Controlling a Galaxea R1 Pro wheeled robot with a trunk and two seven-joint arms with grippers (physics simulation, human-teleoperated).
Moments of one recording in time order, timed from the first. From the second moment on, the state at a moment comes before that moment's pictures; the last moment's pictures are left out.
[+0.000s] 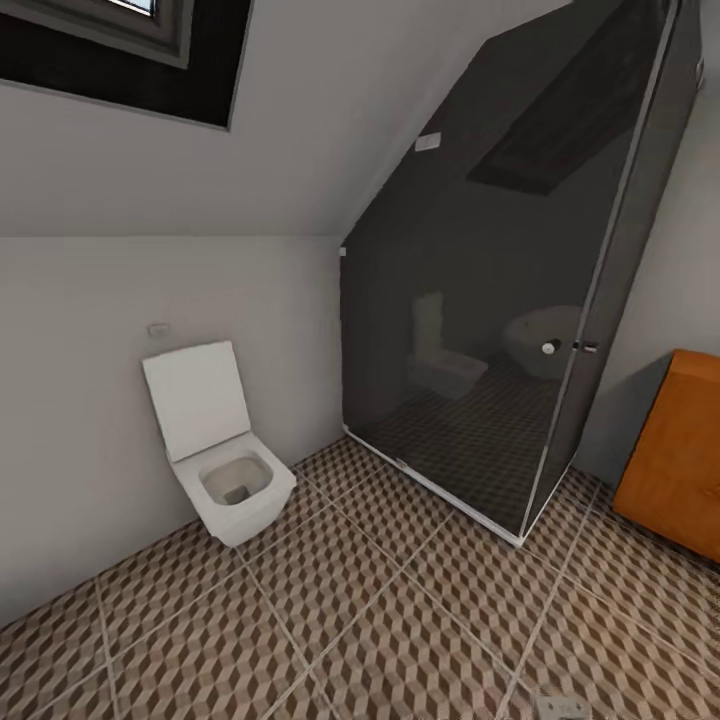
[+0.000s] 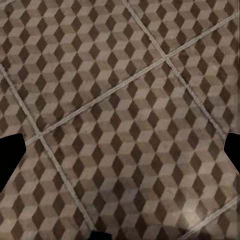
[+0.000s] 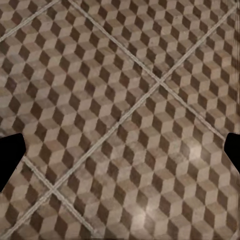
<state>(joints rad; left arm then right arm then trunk) -0.03 -0.08 0.14 -0.76 -0.01 0.12 0.10 -0.24 -0.08 -0.05 -0.42 0.02 -0.06 0.00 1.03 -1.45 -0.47</state>
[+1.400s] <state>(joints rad) -0.03 -0.08 0.14 -0.75 -0.01 0.12 0.10 -0.24 -0.08 -0.05 -0.42 0.02 -0.06 0.00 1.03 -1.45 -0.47</state>
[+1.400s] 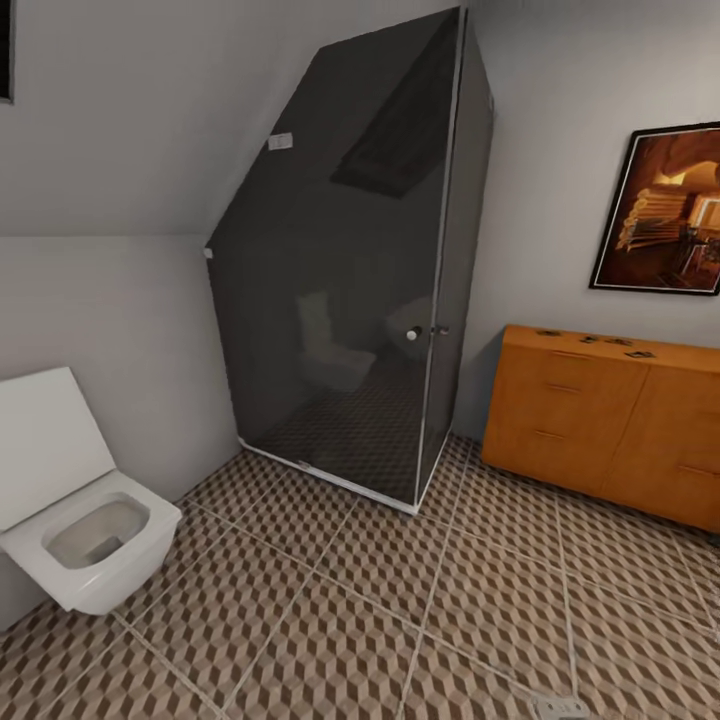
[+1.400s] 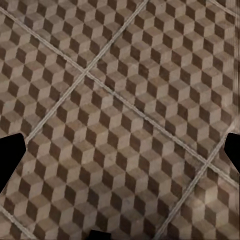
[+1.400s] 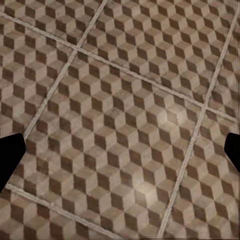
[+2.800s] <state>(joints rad) -0.03 -0.07 0.13 -0.71 -0.01 0.12 0.10 -0.24 -0.08 -0.05 -0.42 0.02 -0.06 0.00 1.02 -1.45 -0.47</state>
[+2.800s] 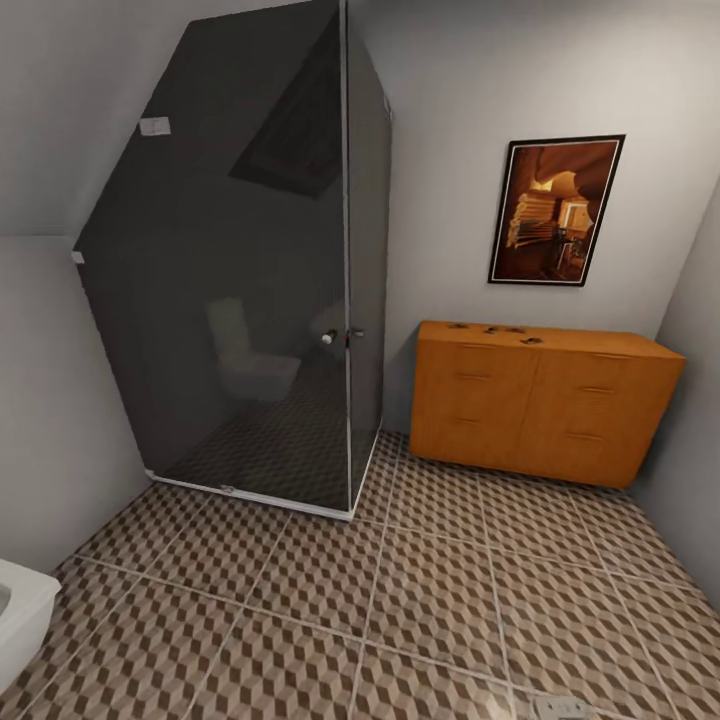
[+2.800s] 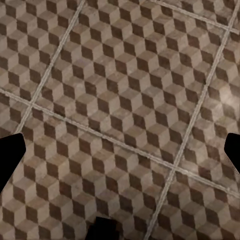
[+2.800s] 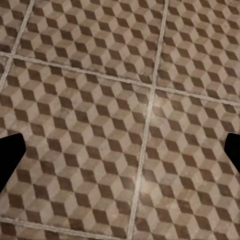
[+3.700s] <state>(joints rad) -0.03 -0.07 0.13 -0.71 -0.01 0.12 0.10 -0.24 -0.08 -0.05 -0.42 0.02 -0.06 0.00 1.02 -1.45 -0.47</state>
